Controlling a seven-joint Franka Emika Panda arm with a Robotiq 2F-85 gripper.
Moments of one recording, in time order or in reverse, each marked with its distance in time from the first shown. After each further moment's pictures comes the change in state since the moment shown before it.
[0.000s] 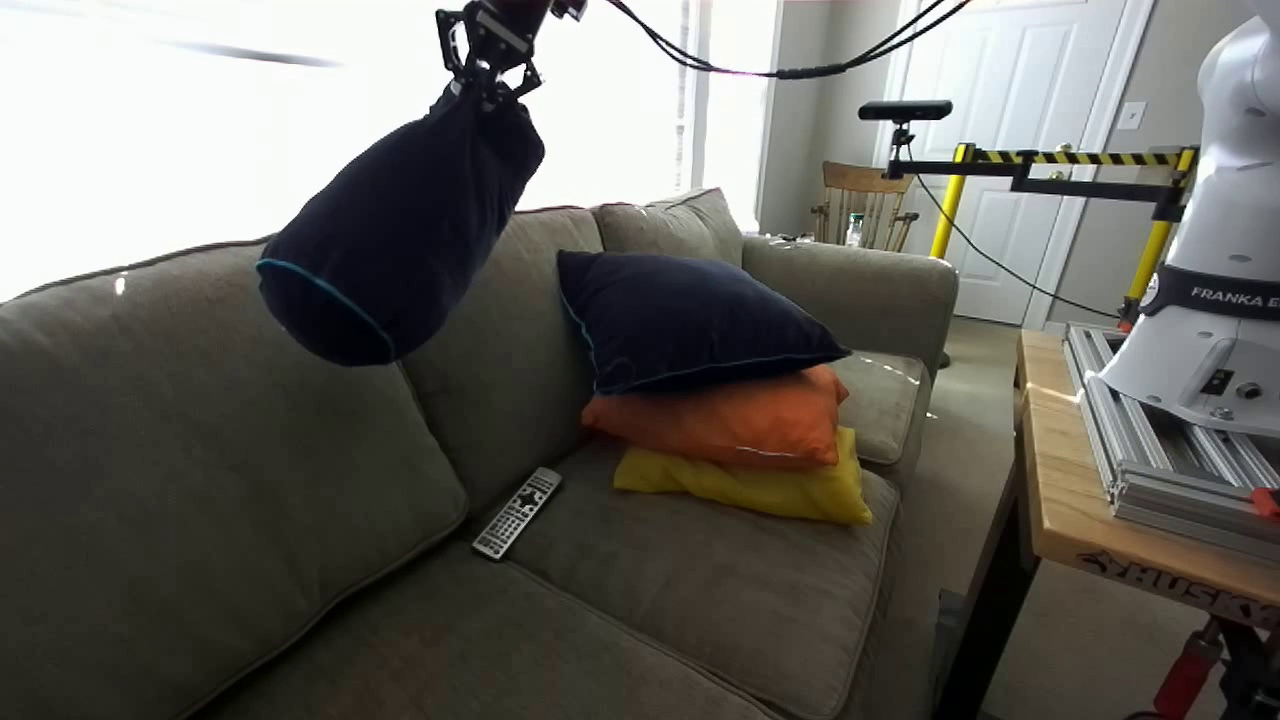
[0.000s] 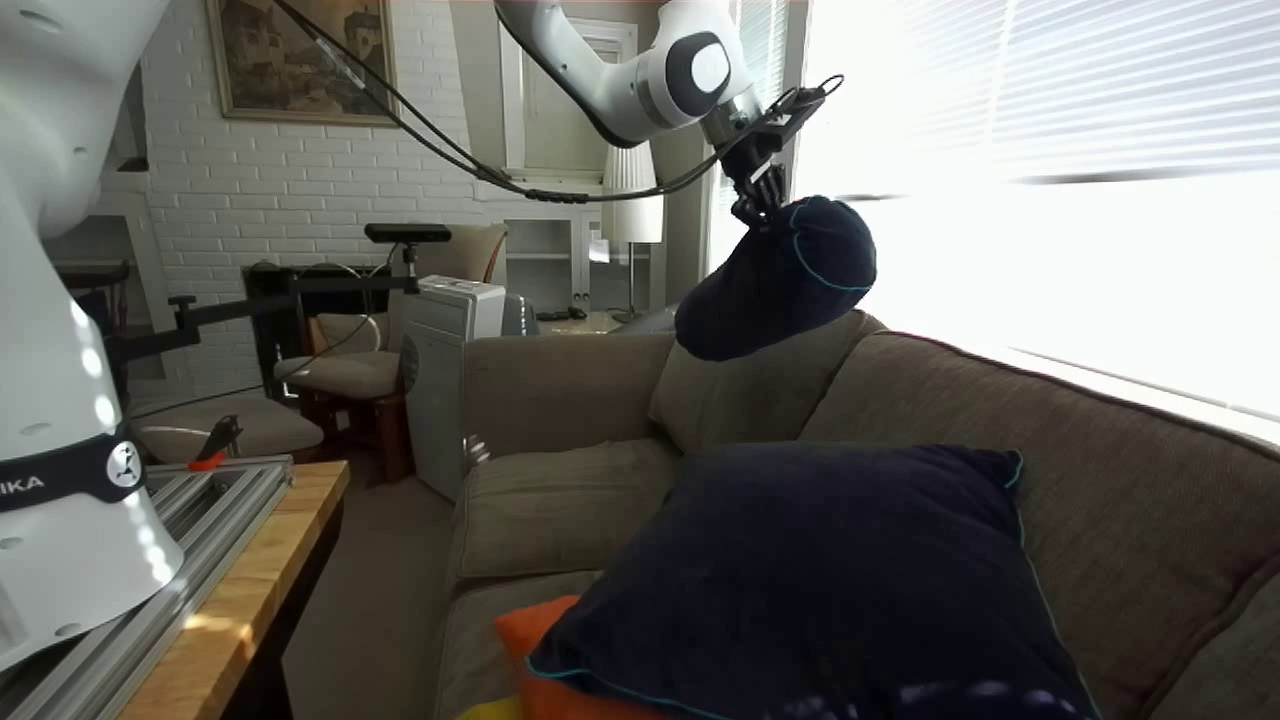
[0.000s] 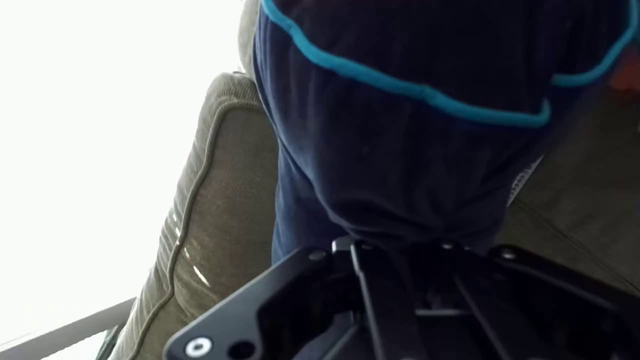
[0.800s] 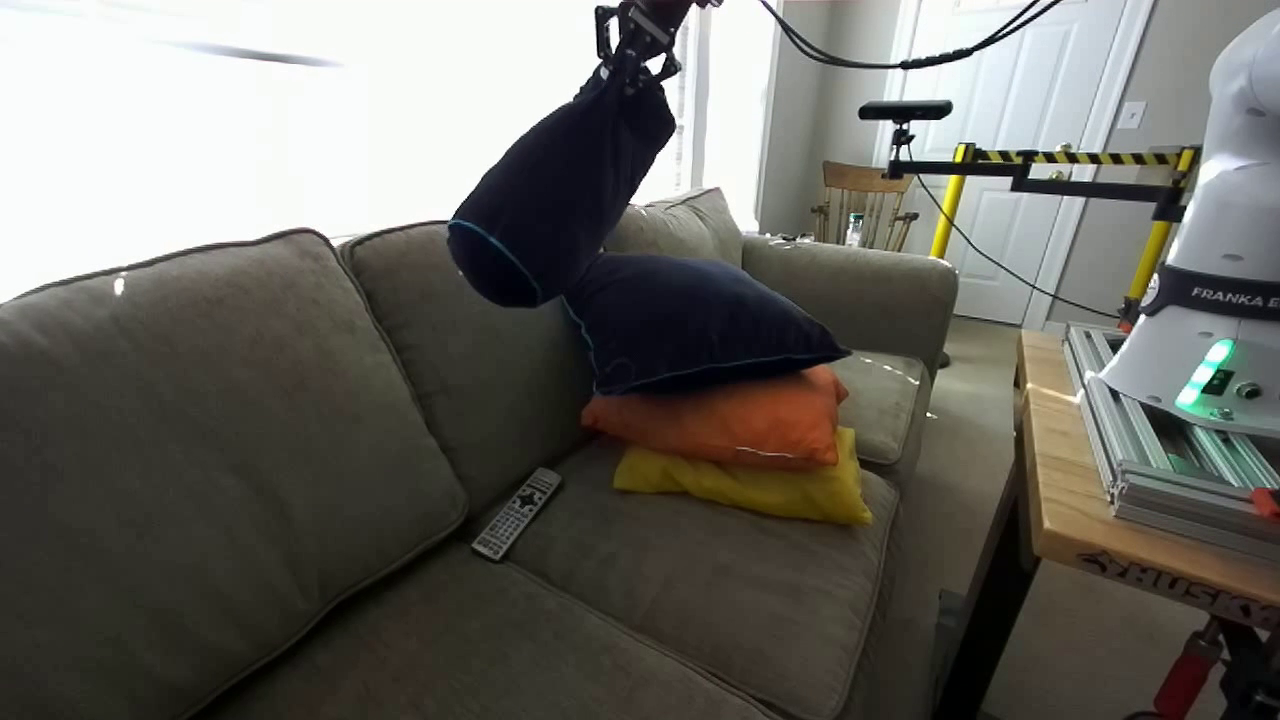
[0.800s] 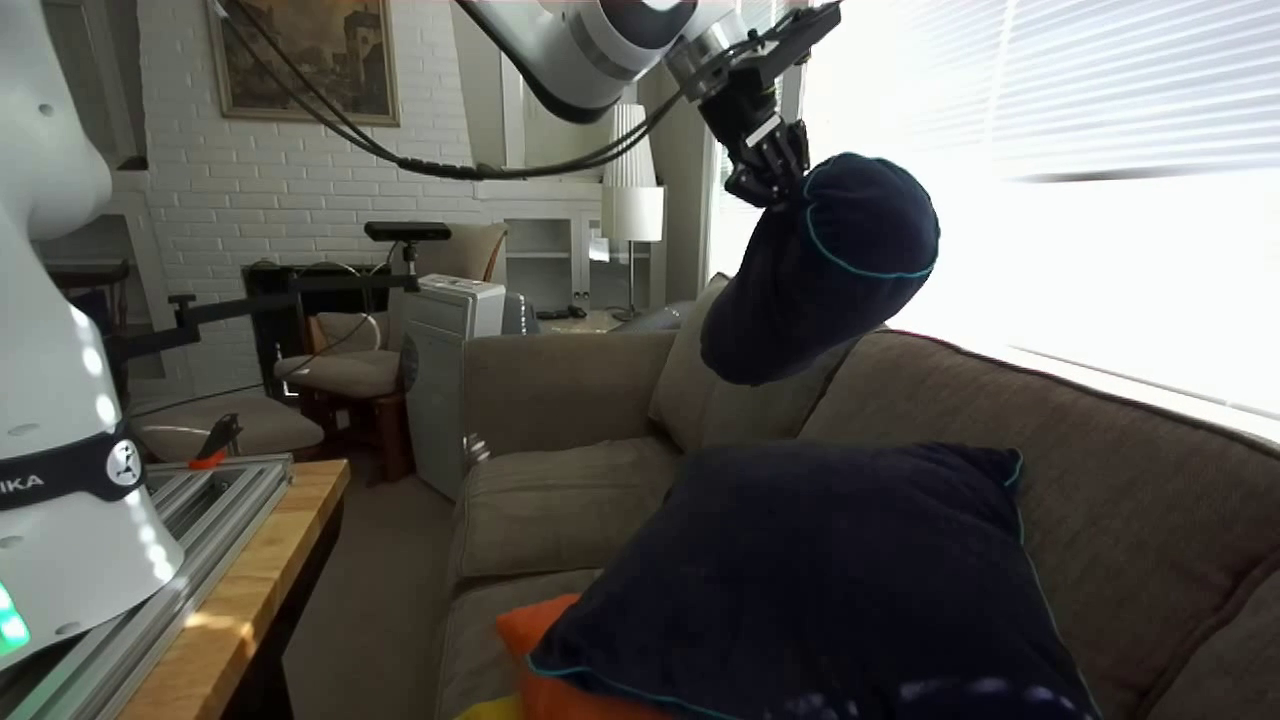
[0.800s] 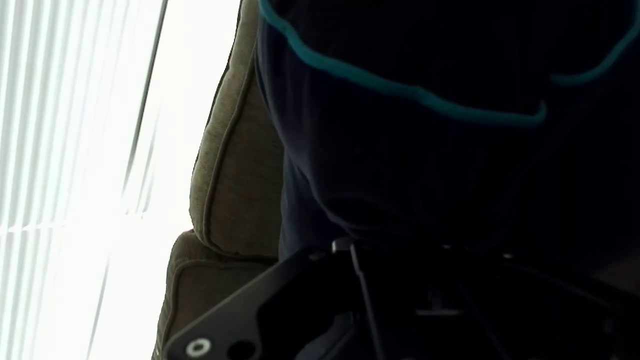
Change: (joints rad) arm -0.101 -0.420 -0.150 -0.571 -0.116 0.207 0.153
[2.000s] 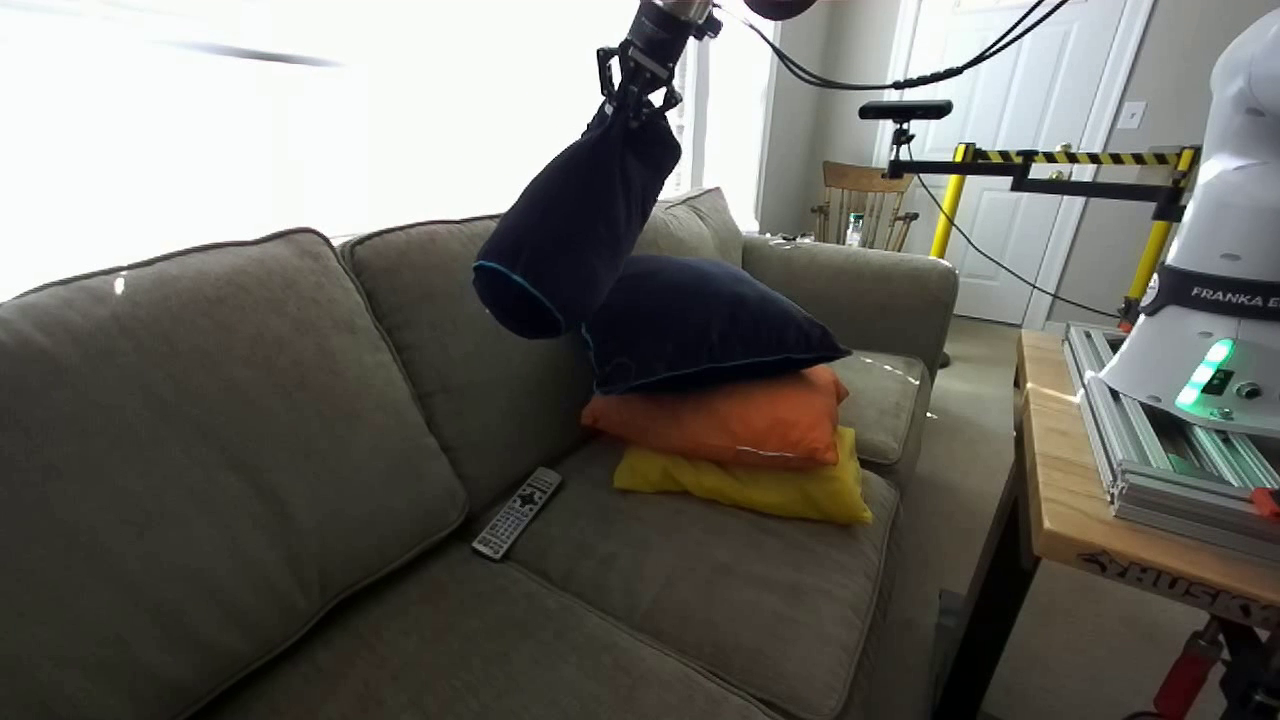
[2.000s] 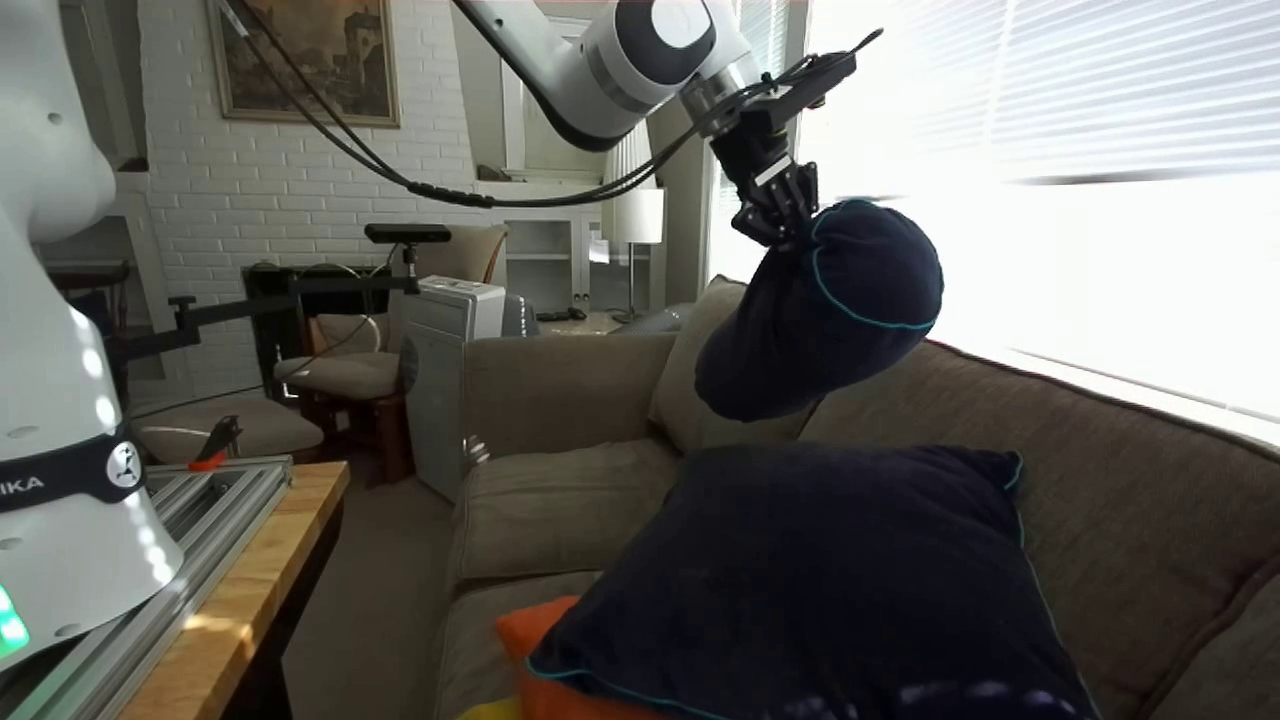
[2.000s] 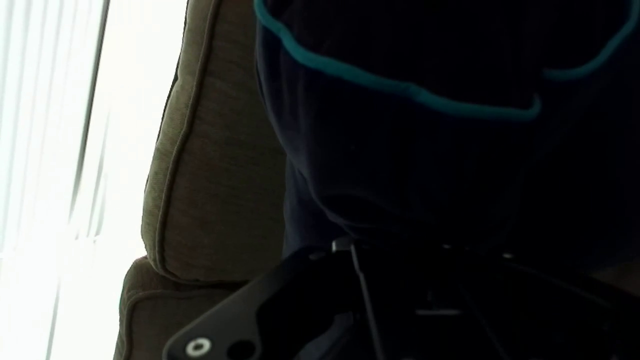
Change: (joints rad) arm -0.017 0.076 -0.005 0.031 -0.005 -0.029 0.014
